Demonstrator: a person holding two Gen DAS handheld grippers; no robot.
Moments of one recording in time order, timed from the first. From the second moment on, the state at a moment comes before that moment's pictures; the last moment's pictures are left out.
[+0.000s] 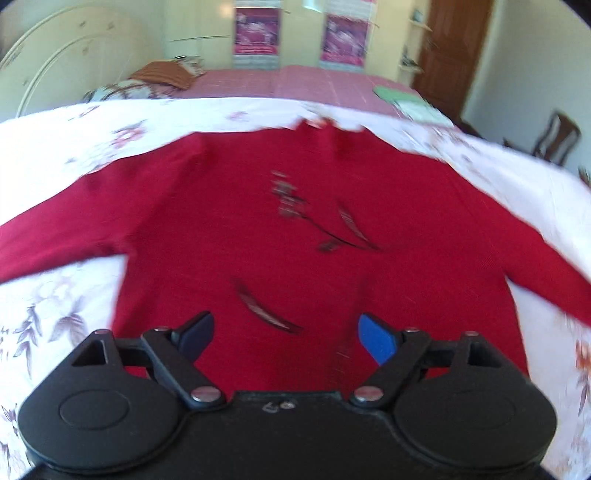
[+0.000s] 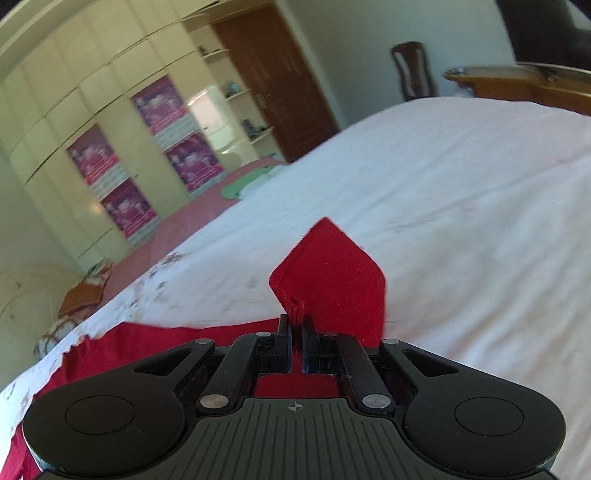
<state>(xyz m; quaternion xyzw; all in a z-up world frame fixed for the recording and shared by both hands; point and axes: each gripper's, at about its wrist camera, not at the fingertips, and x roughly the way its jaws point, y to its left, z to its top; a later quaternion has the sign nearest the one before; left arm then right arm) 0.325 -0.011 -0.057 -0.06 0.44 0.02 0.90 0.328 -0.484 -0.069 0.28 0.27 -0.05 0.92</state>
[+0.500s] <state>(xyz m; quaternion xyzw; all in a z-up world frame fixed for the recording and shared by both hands) 0.340 0.112 -0.054 -0.15 0.41 0.00 0.90 0.410 -0.175 -0.068 0.13 0.33 0.21 0.91</state>
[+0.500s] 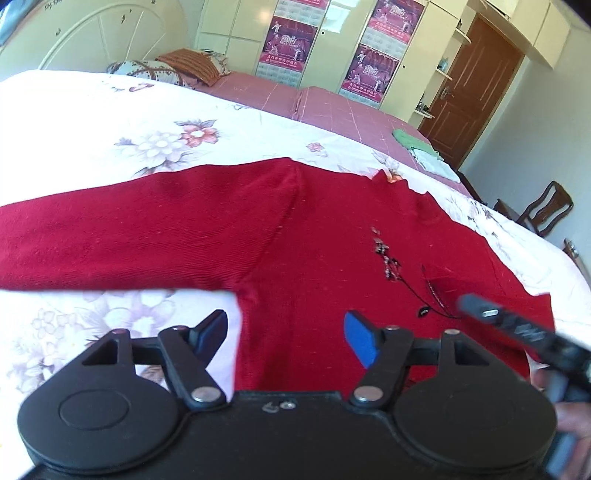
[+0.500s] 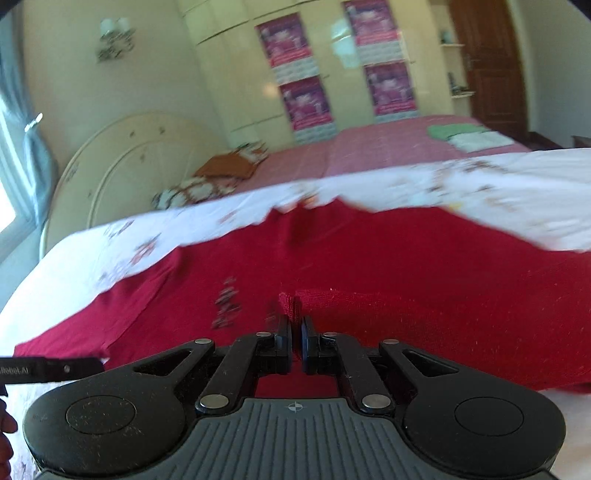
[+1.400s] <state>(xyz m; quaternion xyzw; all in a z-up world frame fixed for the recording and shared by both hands) 0.429 0.048 -0.072 -0.15 0.37 -0.11 0.91 0.364 -0.317 -0.077 0.34 0.32 0.06 0.88</state>
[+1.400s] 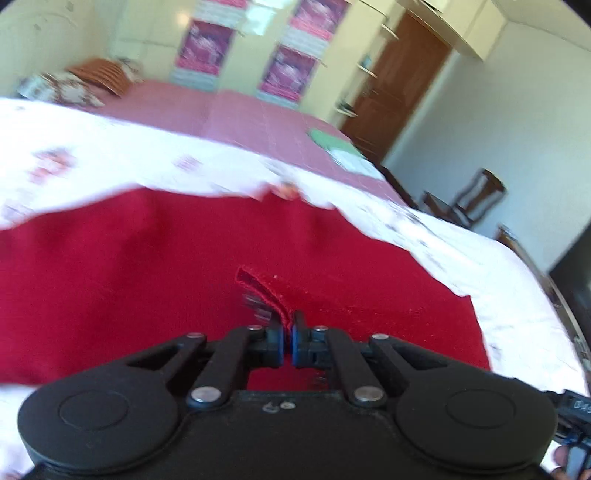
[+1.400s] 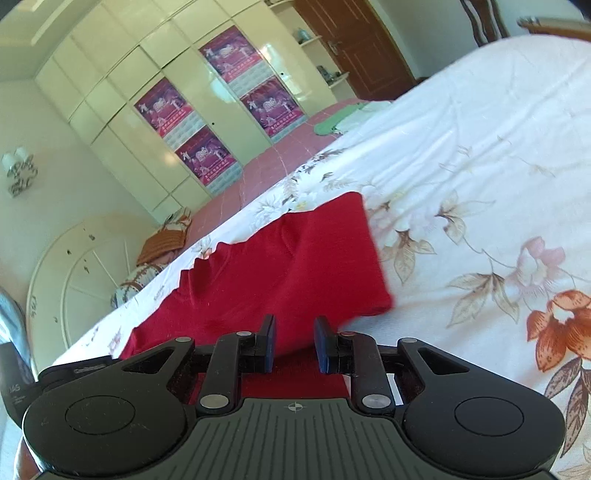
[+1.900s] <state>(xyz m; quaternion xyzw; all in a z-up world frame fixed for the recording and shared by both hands) 0.405 0.126 -0.086 -0.18 0.38 -0.07 0.90 0.378 -0.354 -0.119 0.58 0.31 0.10 0.75</state>
